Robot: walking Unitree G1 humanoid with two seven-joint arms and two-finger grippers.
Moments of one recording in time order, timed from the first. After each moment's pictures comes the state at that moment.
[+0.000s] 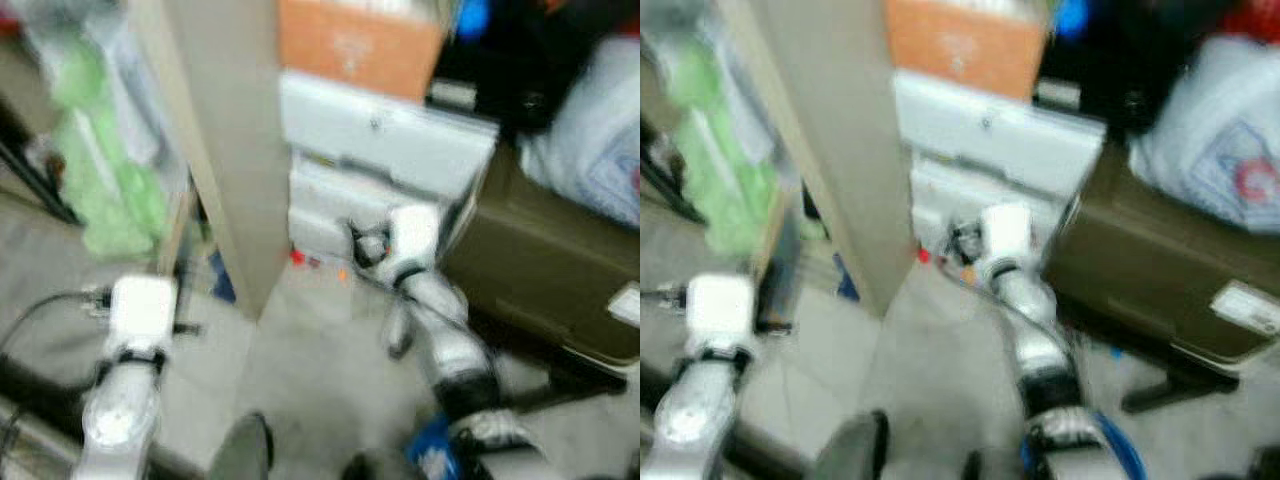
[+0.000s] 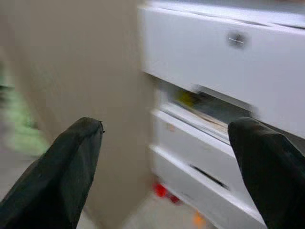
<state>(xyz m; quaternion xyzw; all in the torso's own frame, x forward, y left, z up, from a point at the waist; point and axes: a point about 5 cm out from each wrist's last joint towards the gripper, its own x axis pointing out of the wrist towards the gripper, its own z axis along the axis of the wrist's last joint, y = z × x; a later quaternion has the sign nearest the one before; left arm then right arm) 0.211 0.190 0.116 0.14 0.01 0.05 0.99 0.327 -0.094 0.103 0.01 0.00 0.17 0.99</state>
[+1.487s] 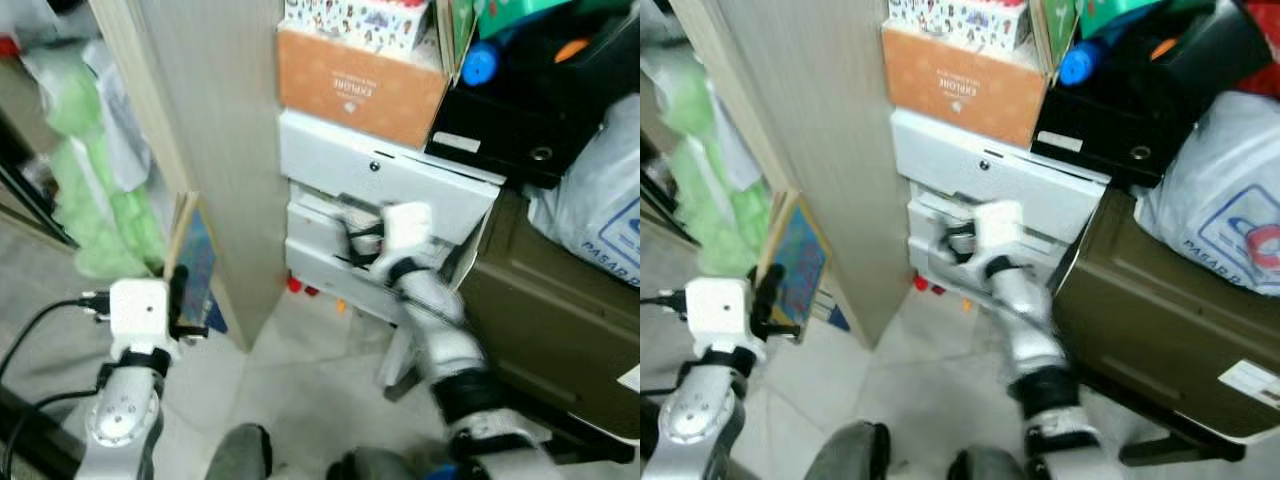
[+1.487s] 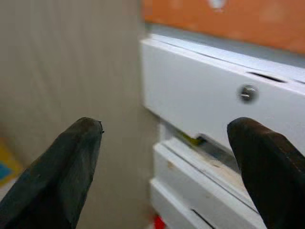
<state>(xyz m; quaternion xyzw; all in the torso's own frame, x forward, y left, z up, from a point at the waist) 0.209 0.182 0.112 0.07 0.02 0.02 1.00 0.325 -0.088 0.106 0.00 -0.02 0.19 0.98</state>
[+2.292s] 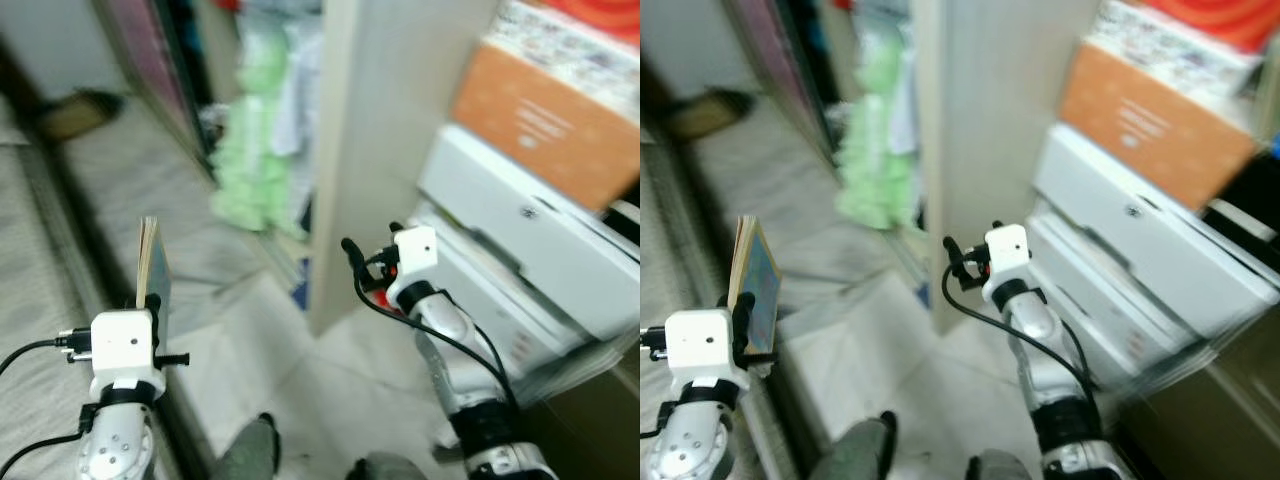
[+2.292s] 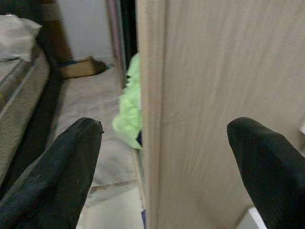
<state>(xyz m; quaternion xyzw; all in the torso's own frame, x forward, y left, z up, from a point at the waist) 0.179 0.193 0.104 0.10 0.04 0.11 0.99 0.305 -0.118 0.092 -0.02 0.00 0.18 0.98</state>
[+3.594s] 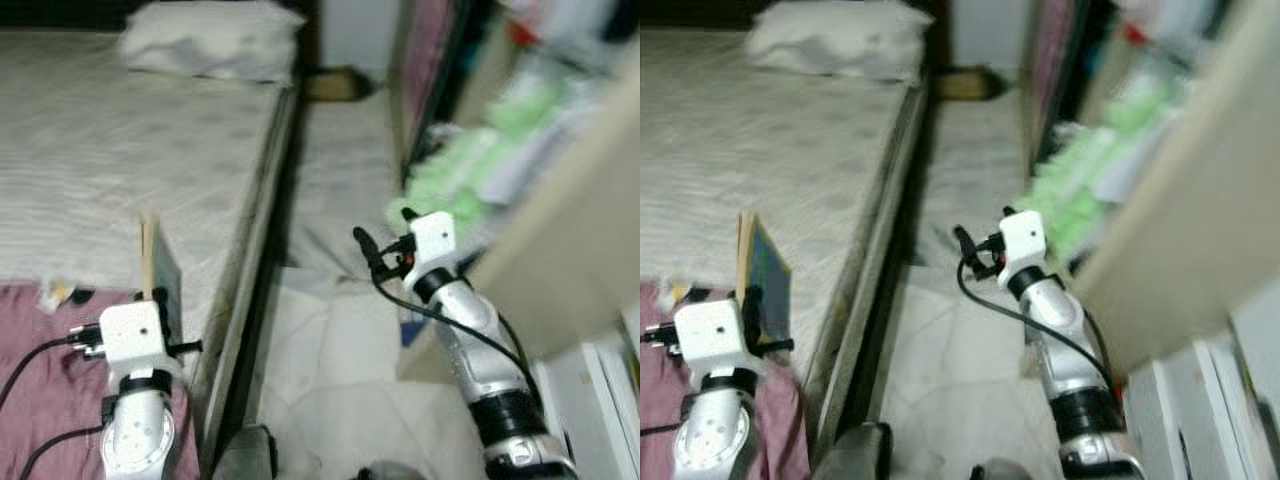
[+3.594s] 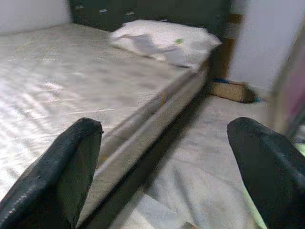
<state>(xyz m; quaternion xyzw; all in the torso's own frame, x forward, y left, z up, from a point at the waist) 0.190 0.186 0.105 0.06 0.03 0.14 0.99 0.311 -0.121 0.109 -0.03 -0.02 0.21 0.98</state>
